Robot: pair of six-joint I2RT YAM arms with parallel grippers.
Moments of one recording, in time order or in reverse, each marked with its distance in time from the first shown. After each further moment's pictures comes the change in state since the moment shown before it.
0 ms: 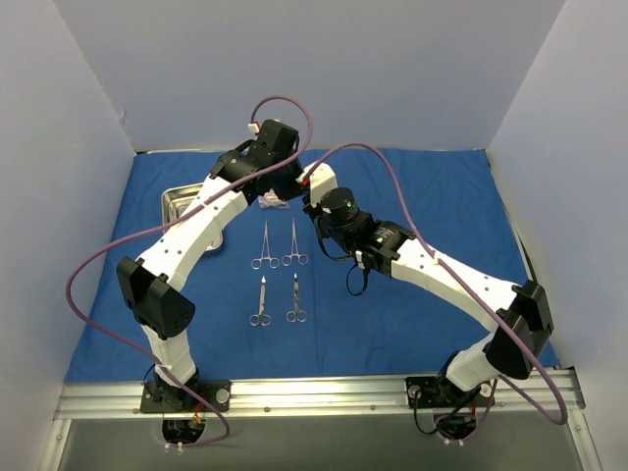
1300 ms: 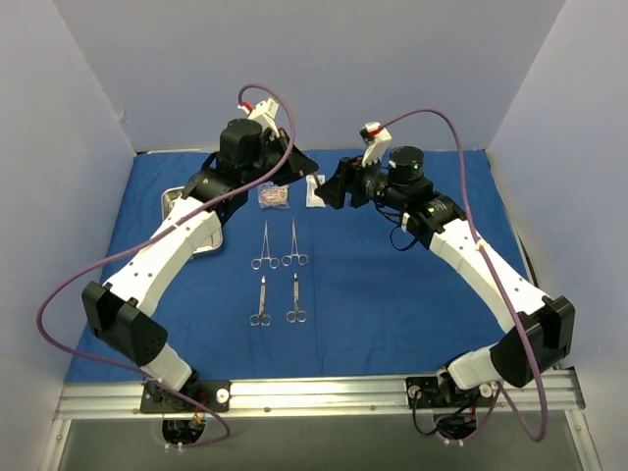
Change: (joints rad) left arm 0.077 -0.233 -0.333 0.562 0.304 0.149; right arm -0.382 -0.061 0.032 0.085 -0.776 0.382
